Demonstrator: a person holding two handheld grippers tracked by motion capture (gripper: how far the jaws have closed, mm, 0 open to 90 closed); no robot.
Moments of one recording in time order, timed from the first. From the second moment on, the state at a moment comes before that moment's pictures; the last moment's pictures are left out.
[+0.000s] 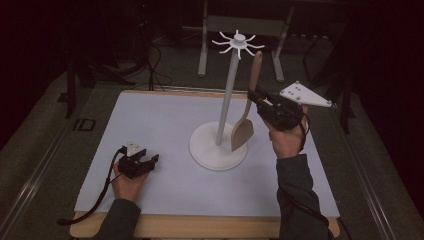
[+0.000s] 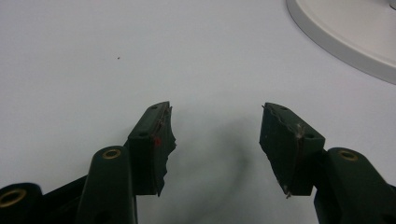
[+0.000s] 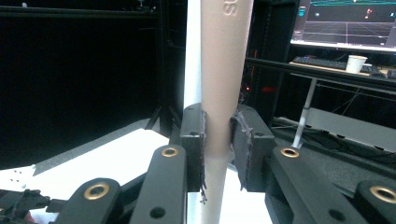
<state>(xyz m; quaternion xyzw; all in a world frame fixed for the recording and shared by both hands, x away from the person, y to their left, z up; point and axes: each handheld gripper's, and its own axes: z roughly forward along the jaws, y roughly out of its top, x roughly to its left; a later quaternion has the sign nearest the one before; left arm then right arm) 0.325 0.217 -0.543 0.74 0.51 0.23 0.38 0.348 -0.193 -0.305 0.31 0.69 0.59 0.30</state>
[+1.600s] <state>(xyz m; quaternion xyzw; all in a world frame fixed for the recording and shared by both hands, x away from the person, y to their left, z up) 0.325 0.217 -0.543 0.74 0.51 0.23 0.38 0.360 -0.181 -0.308 0.32 0.69 0.58 0.29</state>
